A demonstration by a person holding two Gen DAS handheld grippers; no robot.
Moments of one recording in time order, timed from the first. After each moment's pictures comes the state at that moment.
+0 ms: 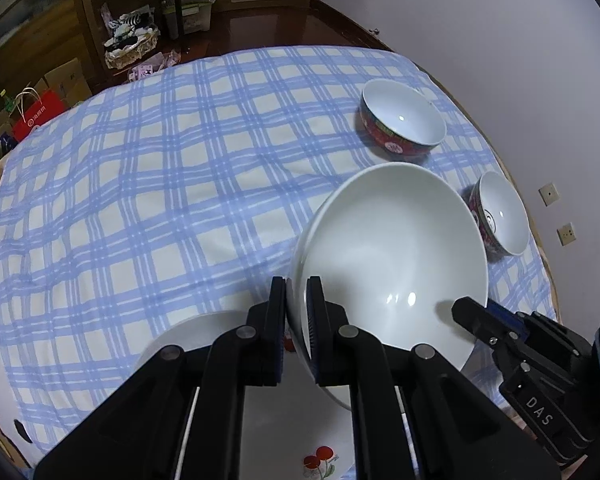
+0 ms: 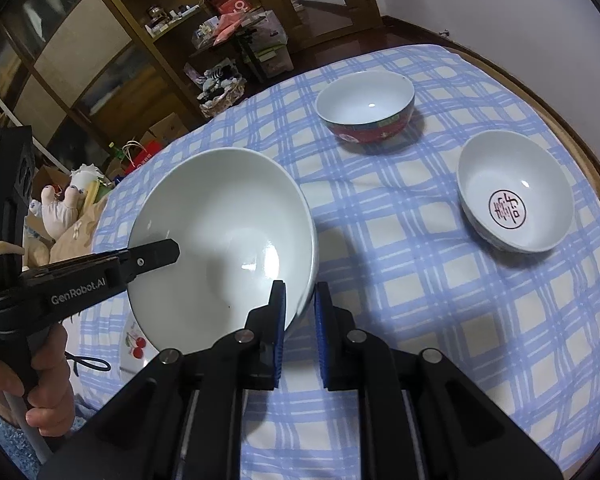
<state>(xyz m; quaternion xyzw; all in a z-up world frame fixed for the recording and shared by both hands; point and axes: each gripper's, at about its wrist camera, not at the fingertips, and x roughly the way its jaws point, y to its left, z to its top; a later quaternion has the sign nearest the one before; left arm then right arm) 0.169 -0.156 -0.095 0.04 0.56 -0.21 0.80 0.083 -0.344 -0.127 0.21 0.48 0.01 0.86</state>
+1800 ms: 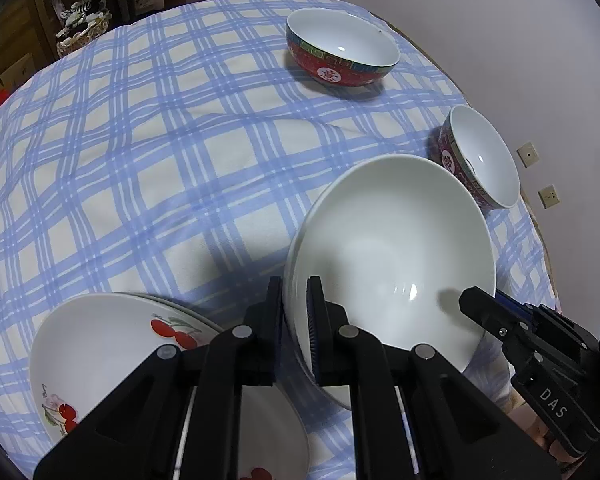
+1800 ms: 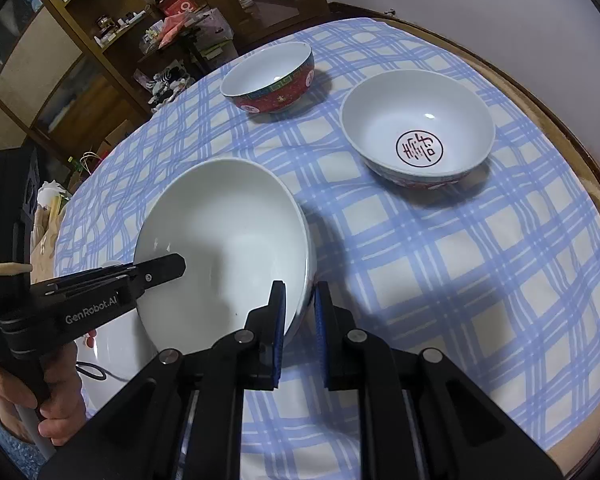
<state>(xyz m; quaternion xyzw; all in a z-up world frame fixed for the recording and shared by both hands) 0.150 -0.214 -0.146 0.06 0.59 -0.26 0.76 0.043 -0.386 -0.155 0.23 0.50 -0.06 0.83</state>
